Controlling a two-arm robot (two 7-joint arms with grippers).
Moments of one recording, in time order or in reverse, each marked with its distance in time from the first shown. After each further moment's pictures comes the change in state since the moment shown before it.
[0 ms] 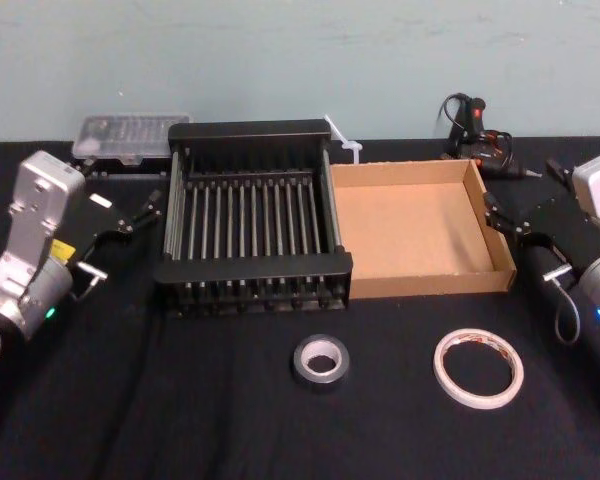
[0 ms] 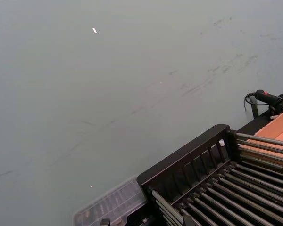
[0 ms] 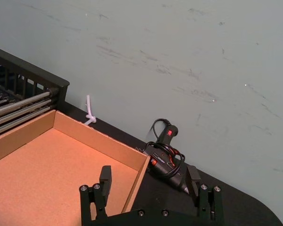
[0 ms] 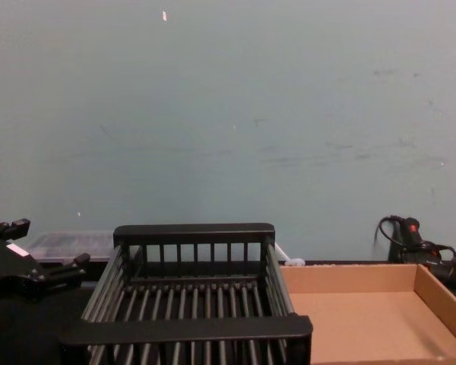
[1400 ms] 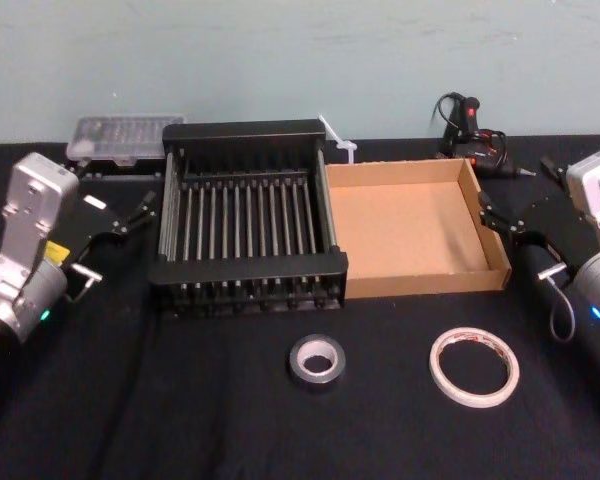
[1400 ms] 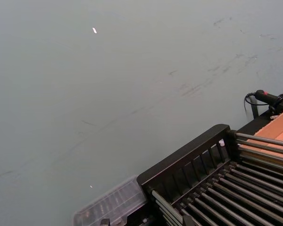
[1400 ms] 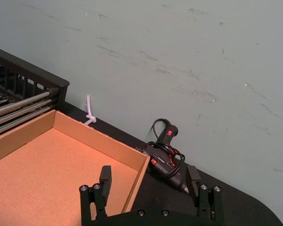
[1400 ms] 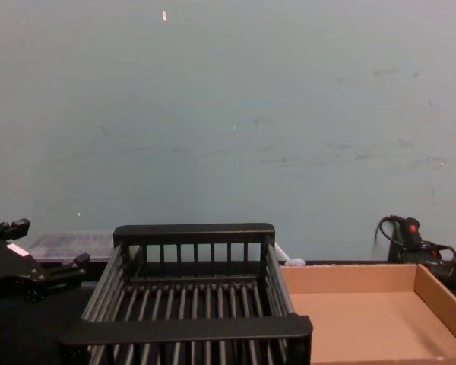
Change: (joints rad) left arm 0.000 0.000 0.000 0.000 0.000 0.000 0.000; right arm 0.000 0.000 0.000 0.000 0.000 0.000 0.000
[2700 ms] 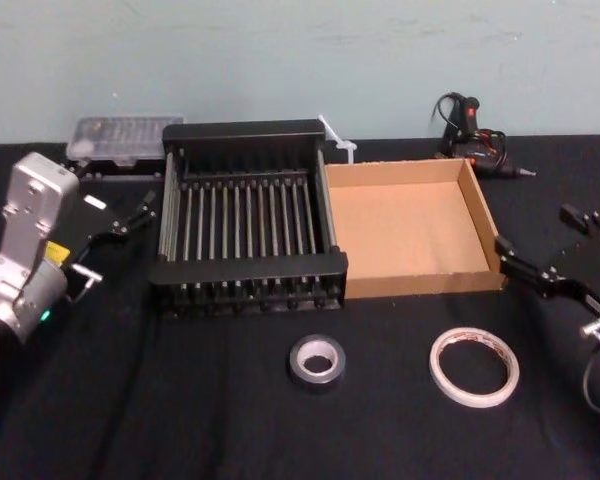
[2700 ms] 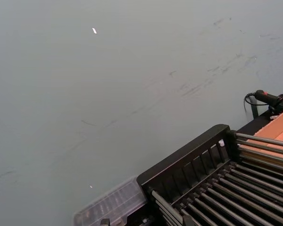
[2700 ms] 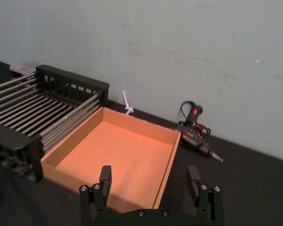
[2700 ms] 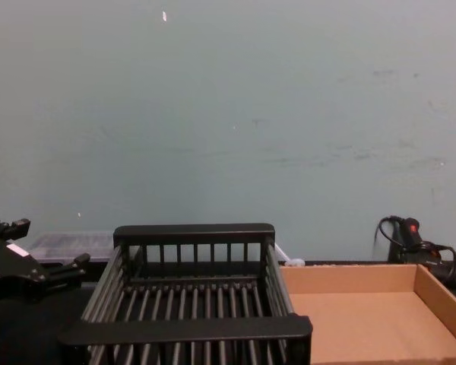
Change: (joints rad) left arm 0.000 0.000 0.000 0.000 0.000 0.000 0.000; right arm -0.377 0.104 0.243 -0.455 0.198 0.215 0.070
